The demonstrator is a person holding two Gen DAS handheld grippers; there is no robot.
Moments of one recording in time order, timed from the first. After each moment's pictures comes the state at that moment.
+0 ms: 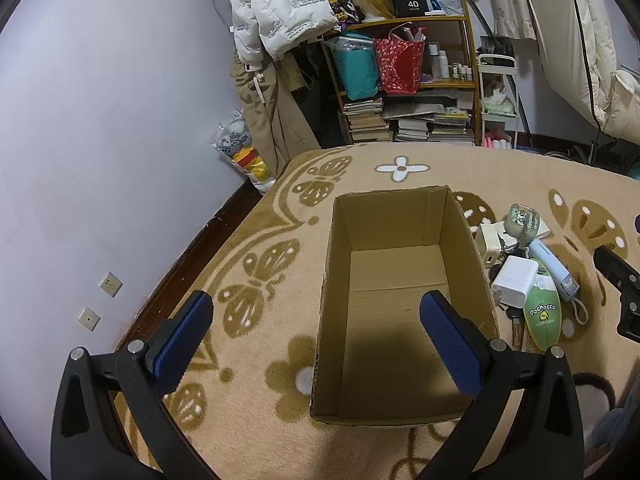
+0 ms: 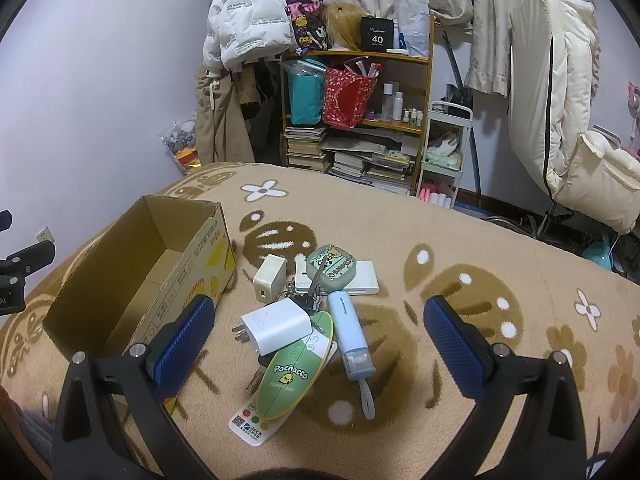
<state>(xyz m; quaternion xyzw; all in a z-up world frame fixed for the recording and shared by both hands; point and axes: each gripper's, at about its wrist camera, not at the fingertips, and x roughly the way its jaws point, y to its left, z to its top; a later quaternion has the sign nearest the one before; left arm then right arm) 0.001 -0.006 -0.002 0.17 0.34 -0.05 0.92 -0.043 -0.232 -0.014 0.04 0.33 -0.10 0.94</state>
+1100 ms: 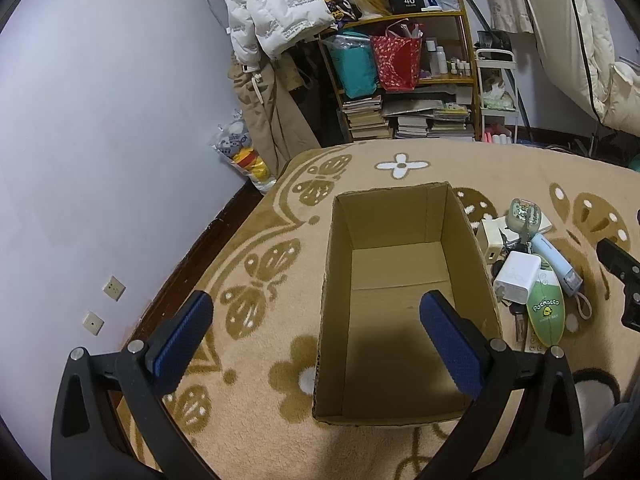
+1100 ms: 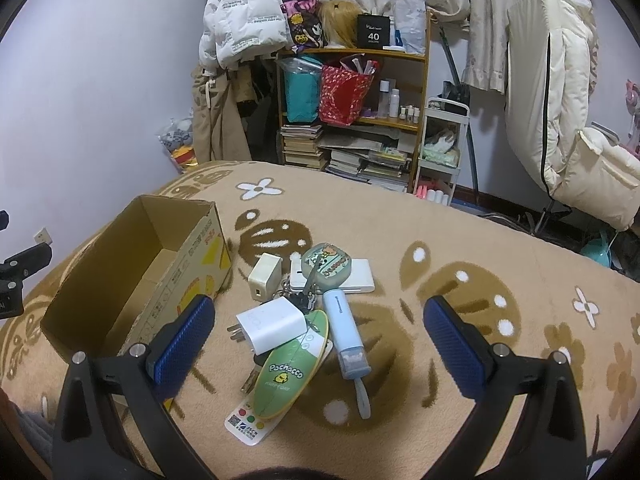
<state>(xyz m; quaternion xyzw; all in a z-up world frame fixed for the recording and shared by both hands) 0.000 -0.011 -0.004 0.19 0.34 -0.05 0.92 -0.044 -0.237 -0.024 0.03 0.34 -0.10 0.94</state>
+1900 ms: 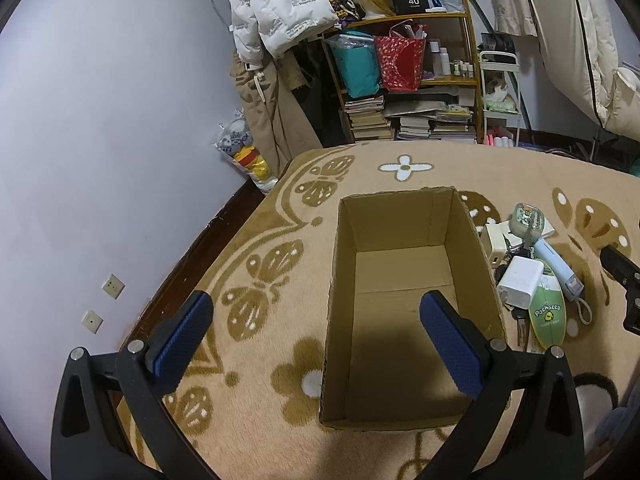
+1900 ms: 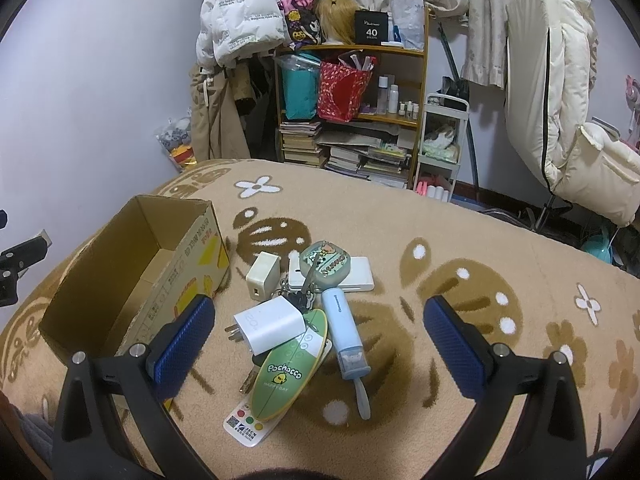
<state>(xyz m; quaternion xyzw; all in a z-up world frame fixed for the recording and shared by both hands) 0.008 -0.004 0.000 0.18 0.35 -0.05 0.92 -0.041 -0.246 -0.023 0.04 0.34 -0.10 0.93</state>
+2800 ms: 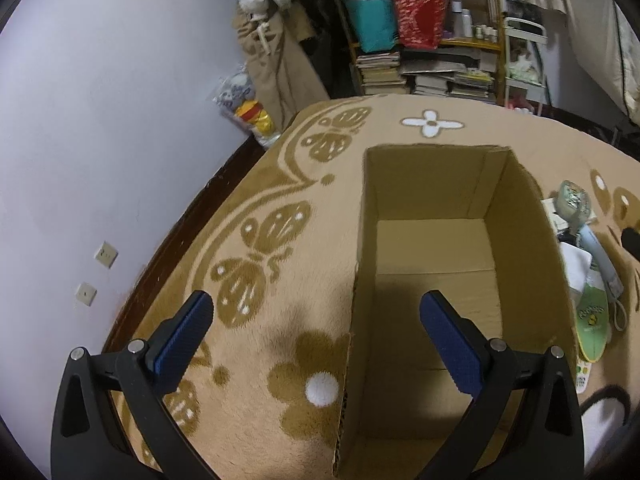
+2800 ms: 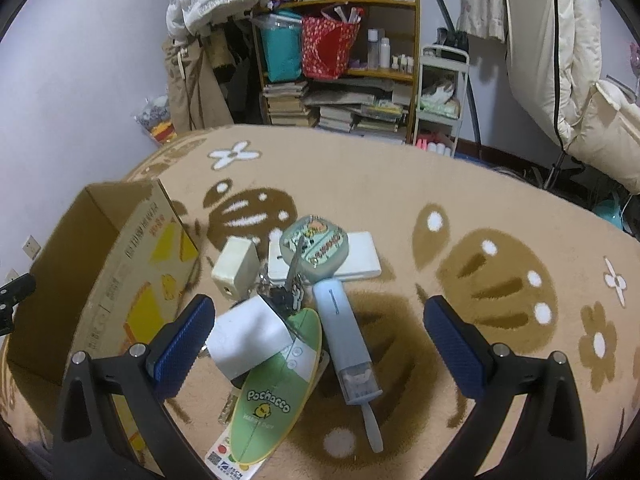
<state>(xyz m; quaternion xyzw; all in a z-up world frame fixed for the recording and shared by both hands) 0.072 0.011 -0.057 0.17 0.42 -0.02 0.89 0.023 -0.271 -0.071 0.09 0.41 -0.11 0.90</state>
